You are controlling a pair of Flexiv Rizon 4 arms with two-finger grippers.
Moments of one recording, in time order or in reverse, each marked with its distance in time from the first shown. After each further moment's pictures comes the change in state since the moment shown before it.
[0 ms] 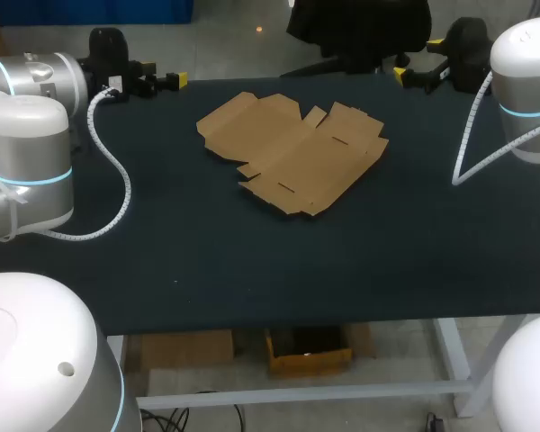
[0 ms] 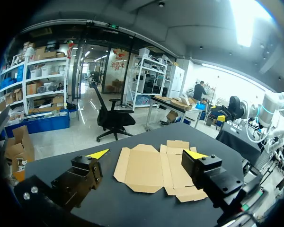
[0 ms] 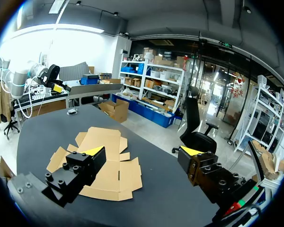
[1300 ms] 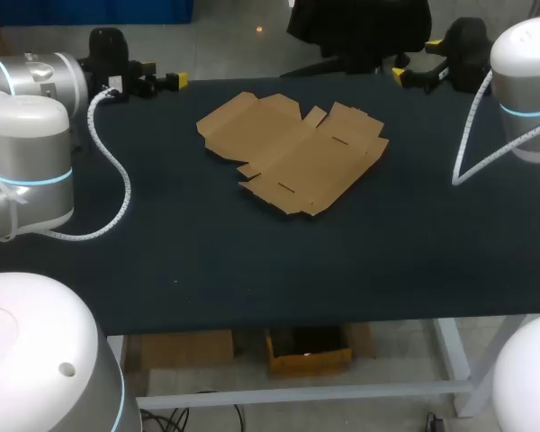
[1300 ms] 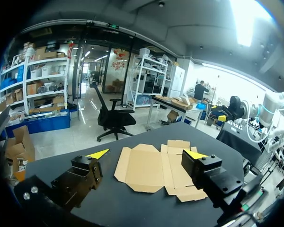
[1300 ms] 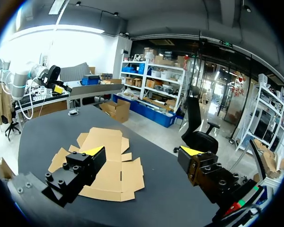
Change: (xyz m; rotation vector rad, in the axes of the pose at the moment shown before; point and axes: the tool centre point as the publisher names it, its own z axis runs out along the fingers) left arm 0.002 0.001 0.001 -0.006 -0.002 0.003; right arm 0.002 0.000 0.001 0.001 0.012 0.017
